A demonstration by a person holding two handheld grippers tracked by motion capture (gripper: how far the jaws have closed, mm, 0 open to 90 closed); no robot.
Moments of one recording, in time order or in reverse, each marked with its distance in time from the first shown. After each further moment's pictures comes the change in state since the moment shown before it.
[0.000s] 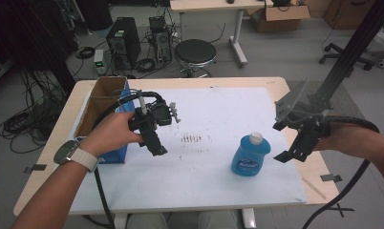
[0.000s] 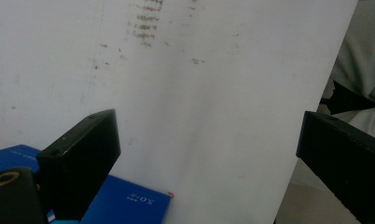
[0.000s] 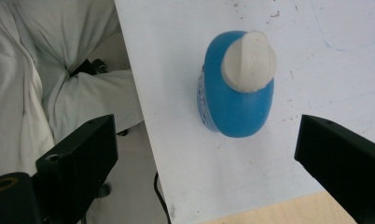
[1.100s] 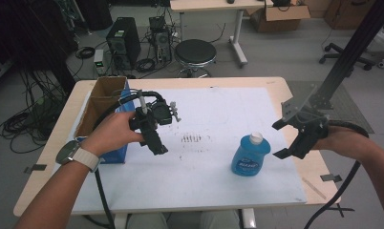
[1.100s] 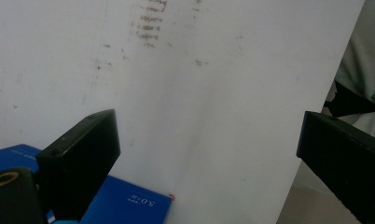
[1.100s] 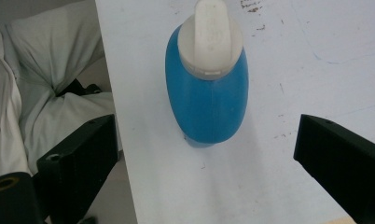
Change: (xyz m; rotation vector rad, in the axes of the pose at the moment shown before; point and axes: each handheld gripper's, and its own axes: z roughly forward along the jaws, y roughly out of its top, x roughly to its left) left arm 0.002 0.001 0.002 -0.003 0.006 -0.012; right arm -0.028 -0.034 0.029 -0.151 0.008 -0.005
